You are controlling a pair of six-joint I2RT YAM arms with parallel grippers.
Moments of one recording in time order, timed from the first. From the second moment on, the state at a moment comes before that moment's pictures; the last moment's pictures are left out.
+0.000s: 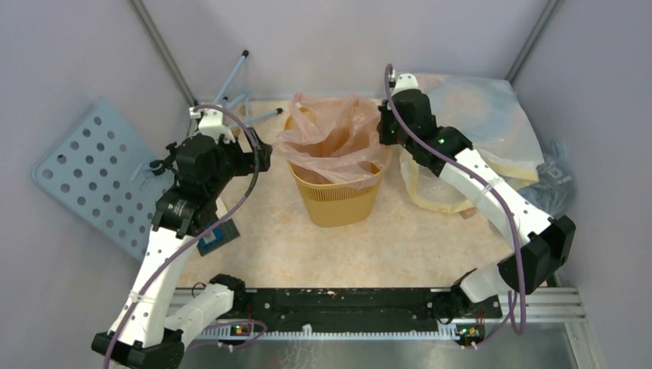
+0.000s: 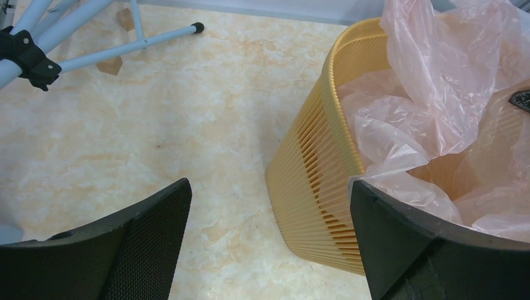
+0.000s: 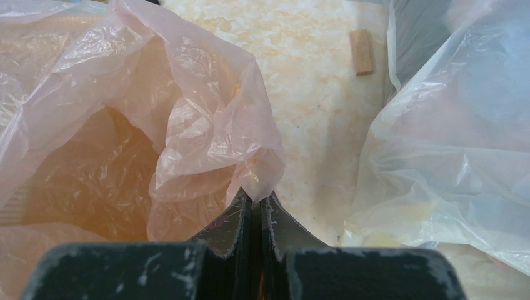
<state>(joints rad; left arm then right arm) -0.29 0.89 1.16 -0.54 -0.07 -0.31 0.61 1.45 1.50 -0.53 0.28 0.28</state>
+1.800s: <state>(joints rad) -0.29 0.82 1.65 -0.77 0.23 -0.21 0.61 1.49 1.56 -0.57 0.21 0.20</state>
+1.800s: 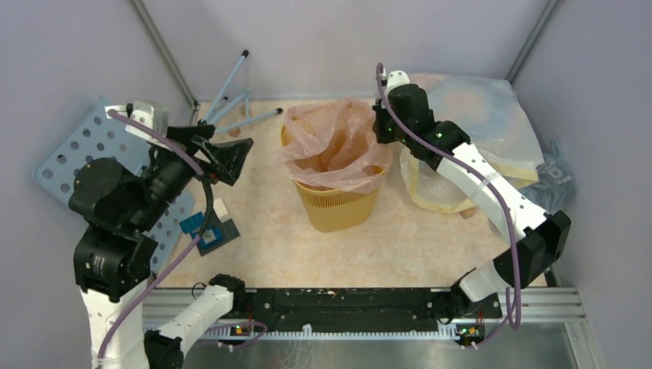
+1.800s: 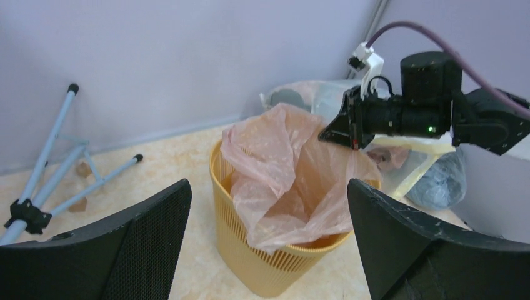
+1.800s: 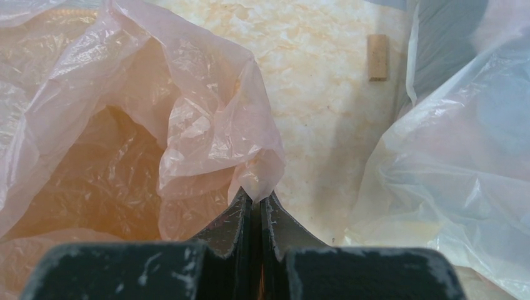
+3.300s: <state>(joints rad) -0.17 1.23 1.67 -0.64 0.43 -0.33 0.61 1.47 1.54 -0.58 -0.08 0.03</state>
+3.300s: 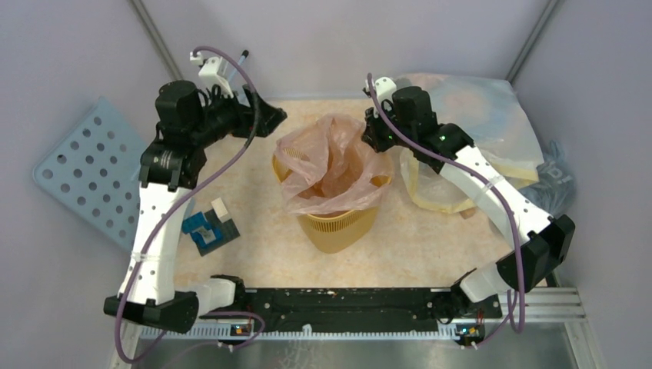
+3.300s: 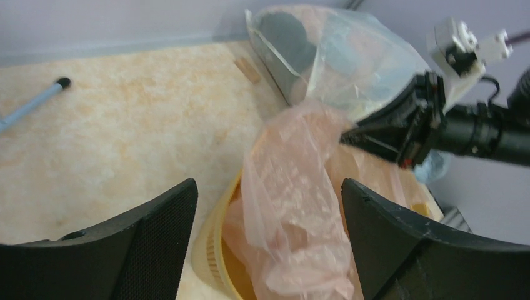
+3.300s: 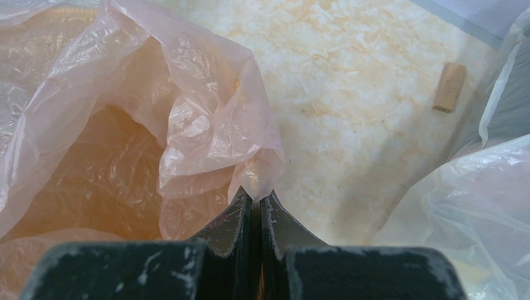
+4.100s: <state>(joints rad) -0.17 1.18 1.45 -0.74 0.58 -0.31 0.61 1.47 1.54 -0.58 -0.08 0.03</state>
